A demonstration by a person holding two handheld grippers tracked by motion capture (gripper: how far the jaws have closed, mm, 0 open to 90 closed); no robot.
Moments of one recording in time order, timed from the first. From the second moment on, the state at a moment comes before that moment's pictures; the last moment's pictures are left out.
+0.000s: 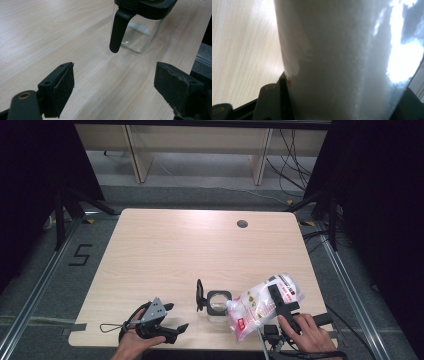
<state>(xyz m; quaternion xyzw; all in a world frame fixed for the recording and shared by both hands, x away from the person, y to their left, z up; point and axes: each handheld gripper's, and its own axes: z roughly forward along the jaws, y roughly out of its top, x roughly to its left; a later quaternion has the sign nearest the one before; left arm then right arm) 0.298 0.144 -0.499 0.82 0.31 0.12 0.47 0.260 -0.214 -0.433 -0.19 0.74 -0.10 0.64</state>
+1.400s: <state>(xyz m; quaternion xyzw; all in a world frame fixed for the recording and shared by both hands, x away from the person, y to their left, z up) 0.299 0.145 -0.498 0.82 0.31 0.13 0.47 0.259 -0.216 -0.430 -0.20 0.73 -0.10 0.64</state>
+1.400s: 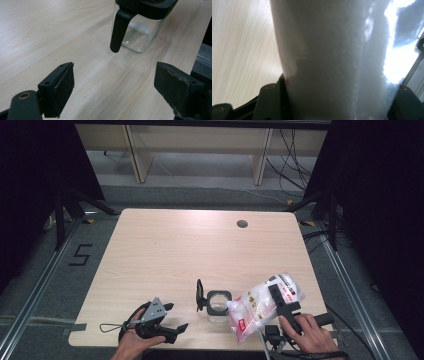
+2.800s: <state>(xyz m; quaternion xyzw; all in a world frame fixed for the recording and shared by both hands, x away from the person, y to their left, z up) 0.299 0.145 -0.498 0.82 0.31 0.12 0.47 0.258 -0.217 -0.430 -0.19 0.74 -0.09 0.64</state>
